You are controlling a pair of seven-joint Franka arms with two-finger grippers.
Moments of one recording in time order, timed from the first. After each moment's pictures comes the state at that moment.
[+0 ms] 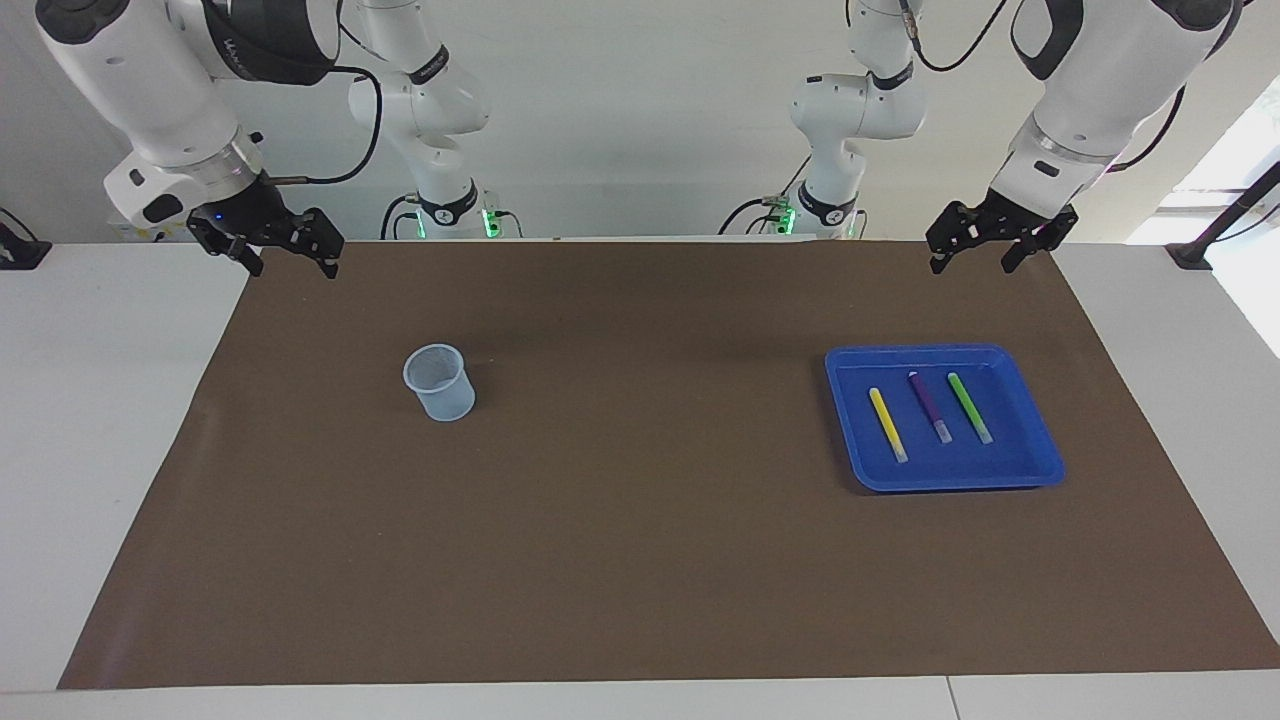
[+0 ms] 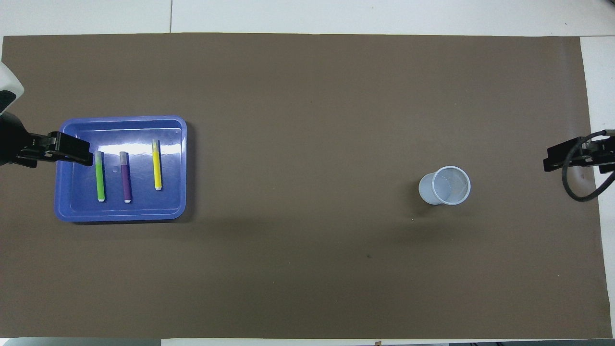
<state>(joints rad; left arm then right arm) -0.21 -0.03 0.09 -1.61 -0.02 1.51 -0.06 -0.02 -0.03 -0.06 -1.66 -0.01 1.51 -0.01</state>
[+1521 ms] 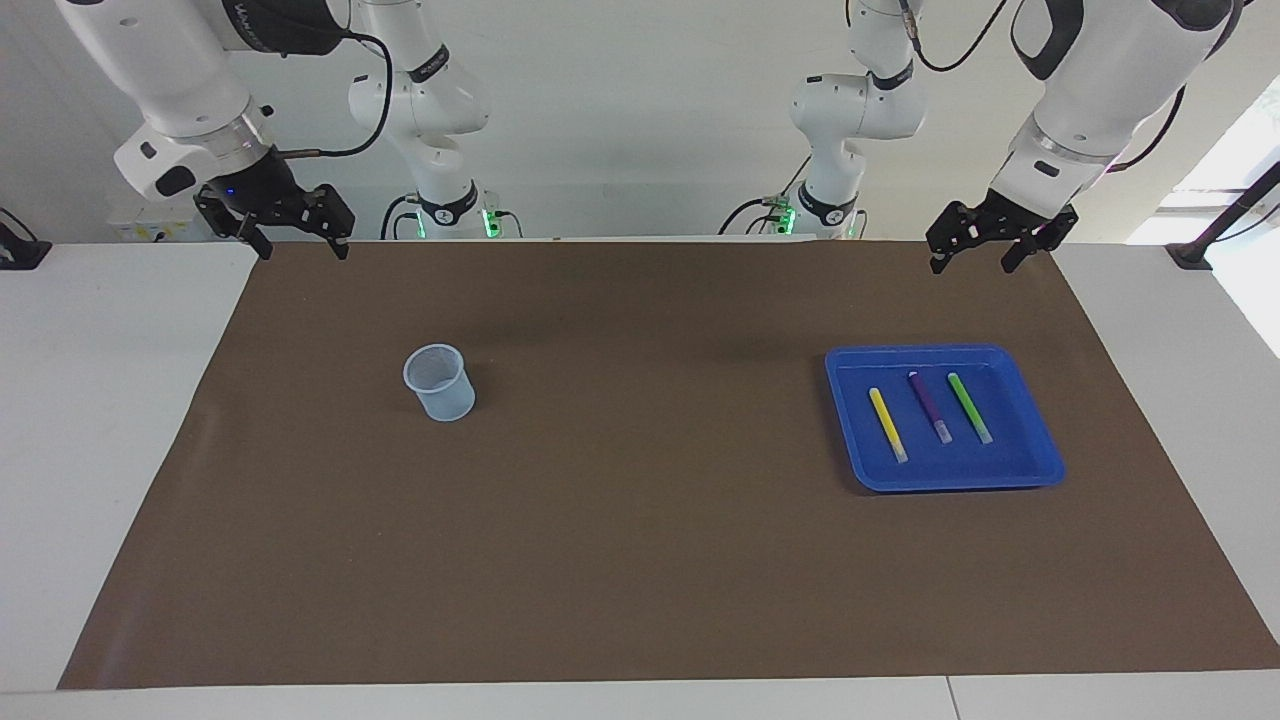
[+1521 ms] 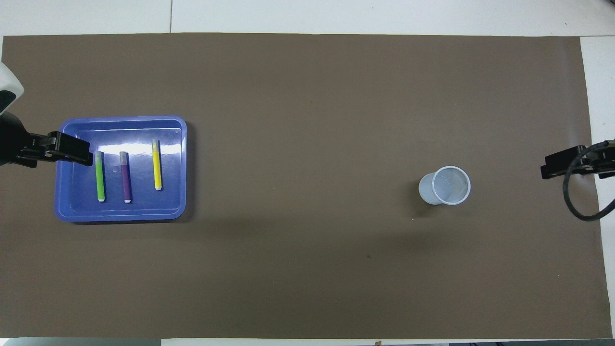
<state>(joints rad) -0.21 -0.03 0.09 -1.61 -0.02 1.51 -0.06 -0.02 -0.07 -0.02 -1.66 0.00 1.47 -0.03</state>
